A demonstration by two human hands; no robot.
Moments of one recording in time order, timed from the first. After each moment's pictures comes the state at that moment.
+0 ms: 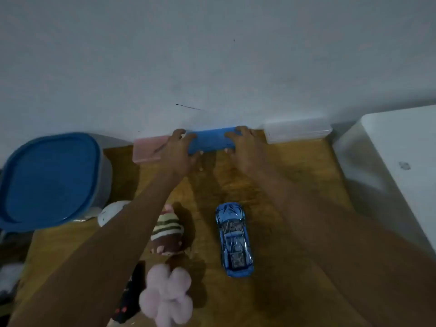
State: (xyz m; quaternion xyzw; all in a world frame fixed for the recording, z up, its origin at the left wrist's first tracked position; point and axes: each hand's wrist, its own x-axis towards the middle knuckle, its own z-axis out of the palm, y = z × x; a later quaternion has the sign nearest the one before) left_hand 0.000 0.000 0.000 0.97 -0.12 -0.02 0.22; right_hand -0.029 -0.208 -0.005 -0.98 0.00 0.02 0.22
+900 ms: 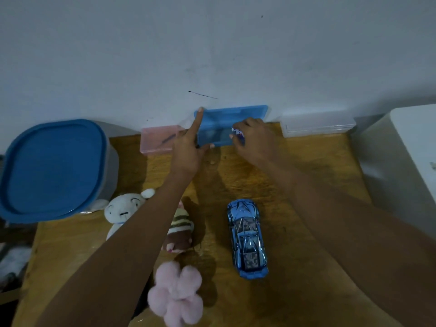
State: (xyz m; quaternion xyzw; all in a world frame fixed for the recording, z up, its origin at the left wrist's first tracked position) left_hand 0.007 0.006 -0.041 0.92 -0.09 0.03 0.37; right_hand -0.009 -0.201 -0.023 -0.98 -0.05 -0.08 0.18
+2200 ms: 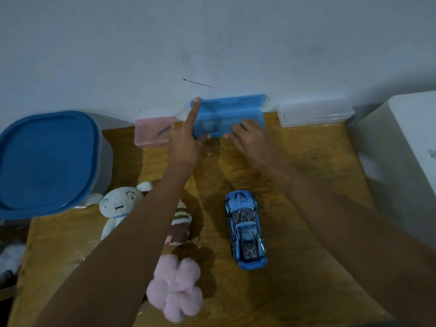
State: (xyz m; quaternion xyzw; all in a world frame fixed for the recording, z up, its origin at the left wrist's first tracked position) left_hand 0.002 0.000 -0.038 0.94 -0.06 0.05 0.34; right_hand -0.031 -0.205 -0.047 -0.95 -0.16 -0.21 0.17
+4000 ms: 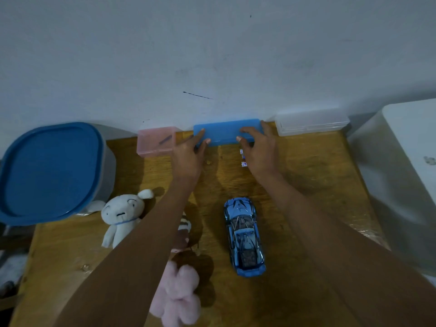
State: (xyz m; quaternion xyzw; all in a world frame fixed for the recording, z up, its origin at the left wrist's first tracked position) left_hand -0.019 -0.008 -0.038 0.92 -0.04 0.11 0.38; right_hand -0.040 -0.199 -0.035 -0.91 0.14 -0.08 0.38
